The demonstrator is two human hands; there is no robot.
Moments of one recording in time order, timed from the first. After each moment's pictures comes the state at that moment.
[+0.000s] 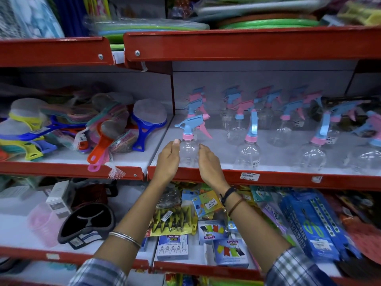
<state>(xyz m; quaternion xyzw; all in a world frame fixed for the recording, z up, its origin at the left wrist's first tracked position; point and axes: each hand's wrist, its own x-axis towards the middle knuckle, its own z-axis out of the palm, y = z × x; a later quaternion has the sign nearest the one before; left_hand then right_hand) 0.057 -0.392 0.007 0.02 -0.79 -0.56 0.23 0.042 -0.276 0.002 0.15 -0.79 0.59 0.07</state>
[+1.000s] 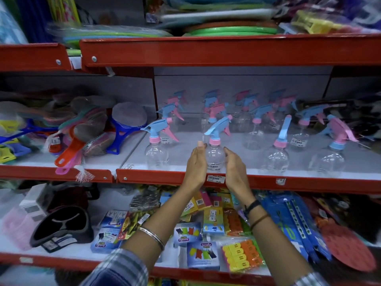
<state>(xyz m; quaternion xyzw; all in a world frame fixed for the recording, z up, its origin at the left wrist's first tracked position) 0.040 -0.233 0.004 -0.01 -0.76 -0.62 0.17 0.039 -0.132 0.004 0.09 -0.78 0.60 0.13</state>
